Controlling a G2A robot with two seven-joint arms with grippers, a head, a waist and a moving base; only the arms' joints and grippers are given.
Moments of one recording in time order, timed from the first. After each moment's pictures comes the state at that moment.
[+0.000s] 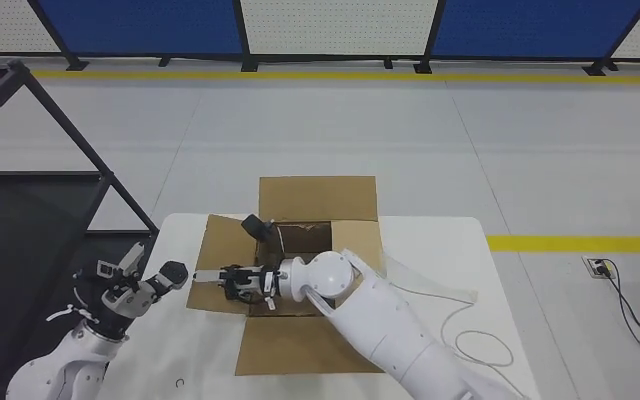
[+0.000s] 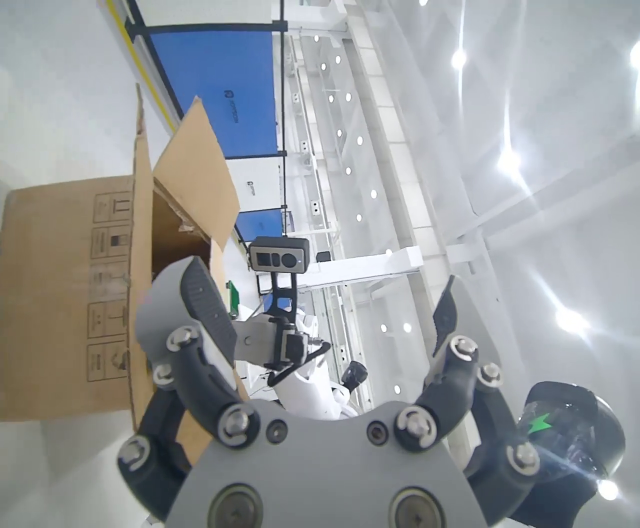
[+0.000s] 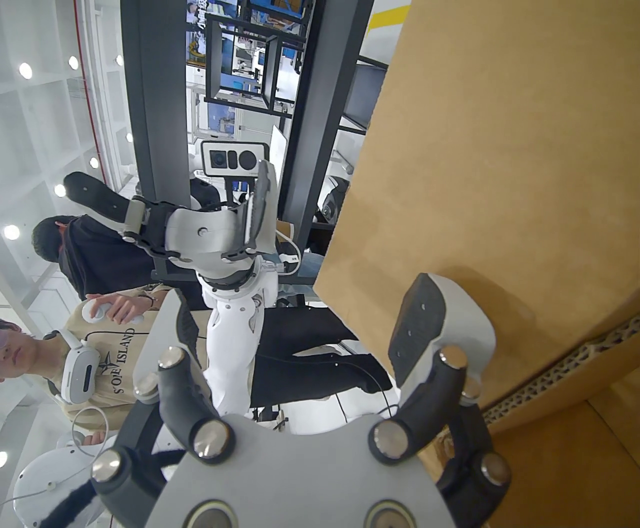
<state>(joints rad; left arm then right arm) 1.25 -1.00 -1.69 -1.56 -0.73 -0.18 -0.71 -0.26 -1.75 0.64 -0.63 0.27 -0.26 0.80</state>
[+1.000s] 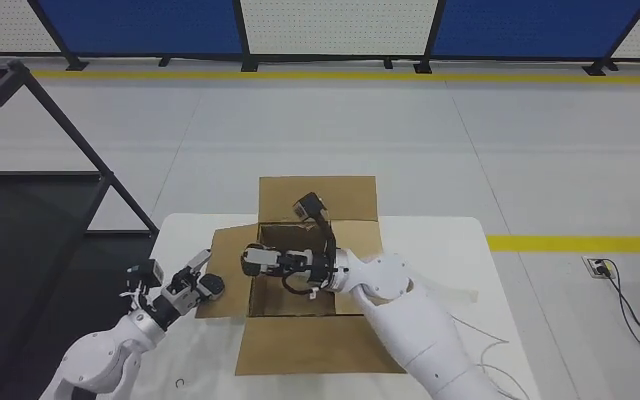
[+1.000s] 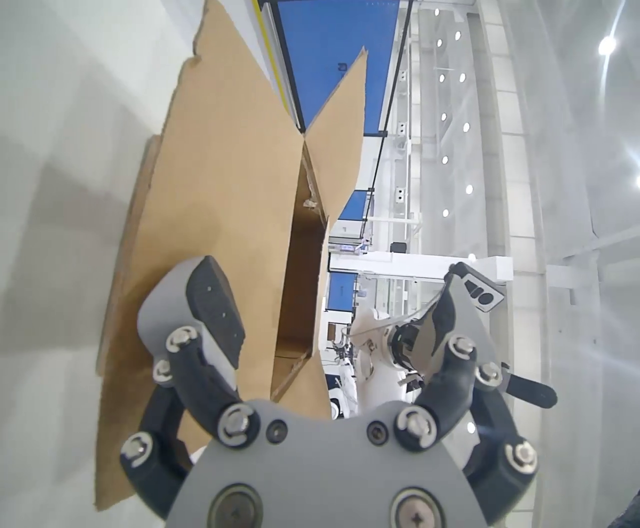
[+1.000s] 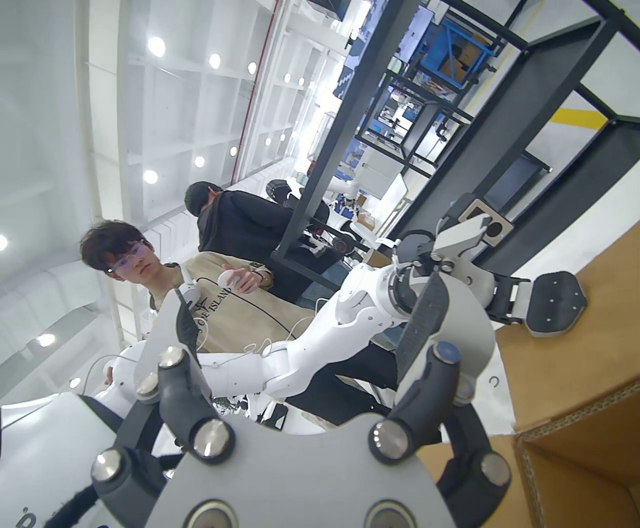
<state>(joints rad) 1.13 -1.01 -1.51 -1.48 -0.46 -0.02 -0.62 -0.49 -1.61 1.01 -0.96 0.37 -0.56 1.01</state>
